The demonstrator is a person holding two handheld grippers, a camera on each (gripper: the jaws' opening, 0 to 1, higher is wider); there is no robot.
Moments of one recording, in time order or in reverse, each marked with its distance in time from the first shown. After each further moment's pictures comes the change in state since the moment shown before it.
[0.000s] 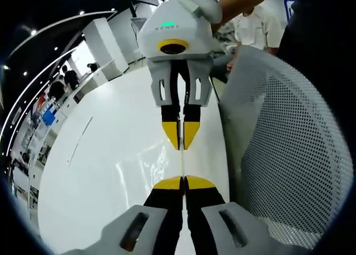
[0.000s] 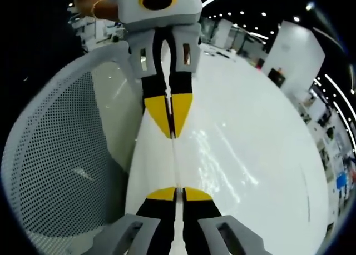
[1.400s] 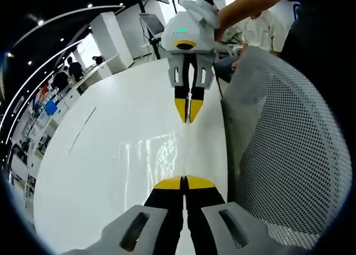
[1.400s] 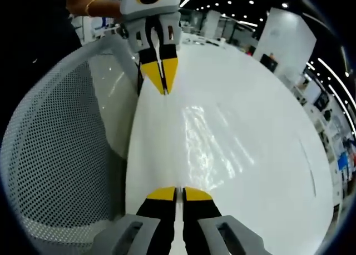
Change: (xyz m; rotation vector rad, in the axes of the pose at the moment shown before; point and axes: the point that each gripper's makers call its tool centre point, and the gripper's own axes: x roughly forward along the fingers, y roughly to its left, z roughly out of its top) left arm -0.007 0.002 -0.015 -0.063 0.020 0.017; right arm -0.015 0.004 -0.048 0.101 0.050 -0.016
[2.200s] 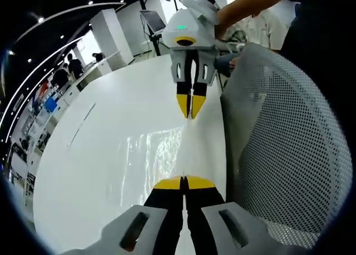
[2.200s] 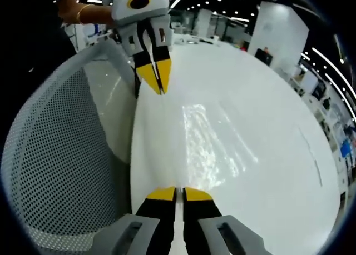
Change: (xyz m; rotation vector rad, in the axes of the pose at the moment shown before) left arm -0.001 -0.001 -0.007 -0.009 0.016 0.002; right arm 0.003 0.007 0.002 0.065 -0.014 0.013
